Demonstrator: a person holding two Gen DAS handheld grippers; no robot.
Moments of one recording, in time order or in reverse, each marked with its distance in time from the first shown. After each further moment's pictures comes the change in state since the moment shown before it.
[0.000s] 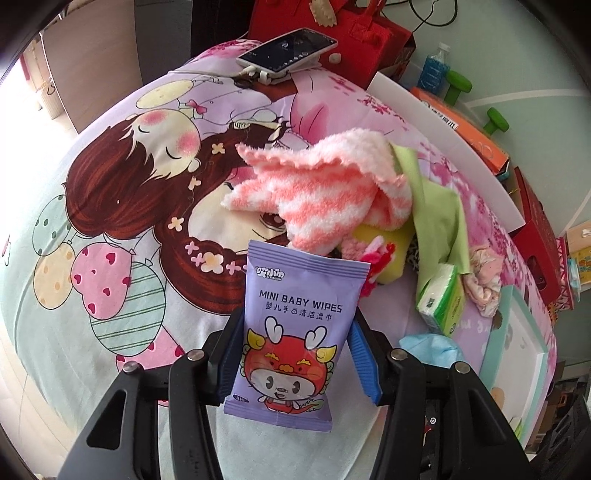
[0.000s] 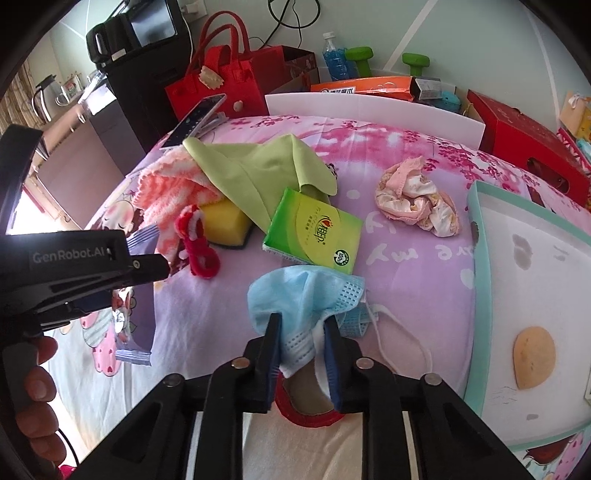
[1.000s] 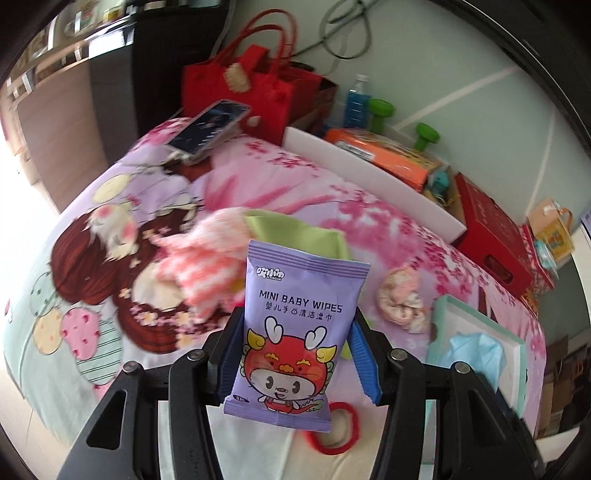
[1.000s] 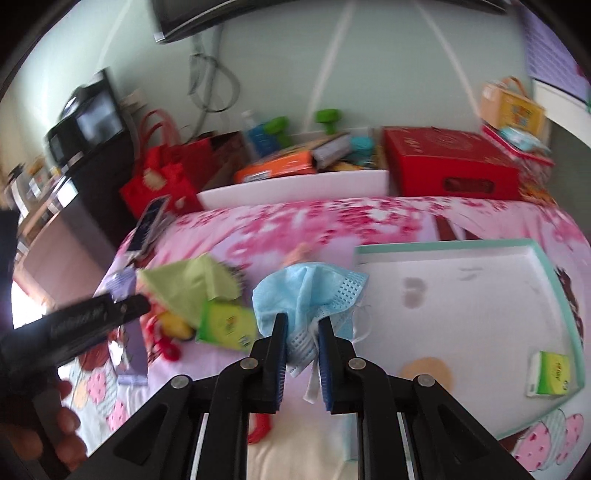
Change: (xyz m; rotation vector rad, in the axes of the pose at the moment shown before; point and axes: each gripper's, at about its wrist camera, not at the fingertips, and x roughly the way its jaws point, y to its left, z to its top) left arm -0.052 -0.072 -0.012 0.148 -0.210 -0.061; right arm -0.089 -0.079 0.028 0.237 -0.220 -0.112
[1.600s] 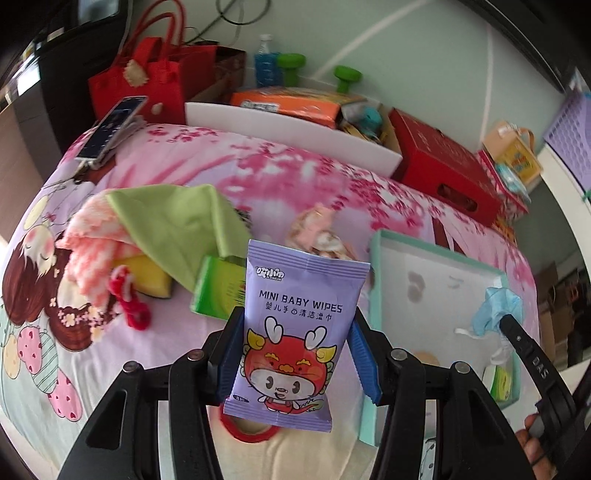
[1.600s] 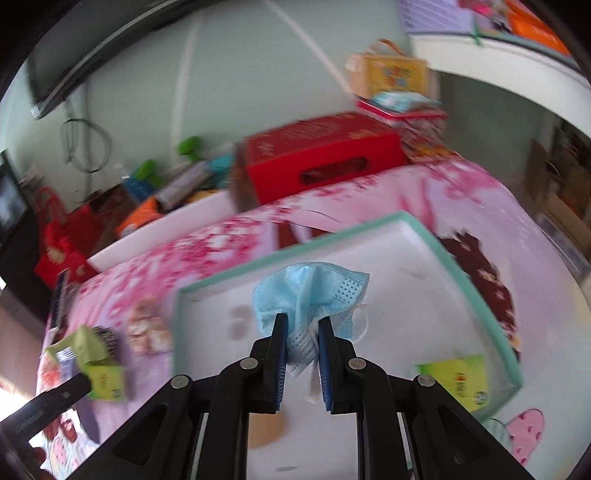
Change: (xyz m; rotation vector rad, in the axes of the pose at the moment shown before) left arm 0.031 -0.088 -0.032 0.228 0.097 -0.113; right arm -0.003 -0.154 0.003 0.280 -0.029 -0.254
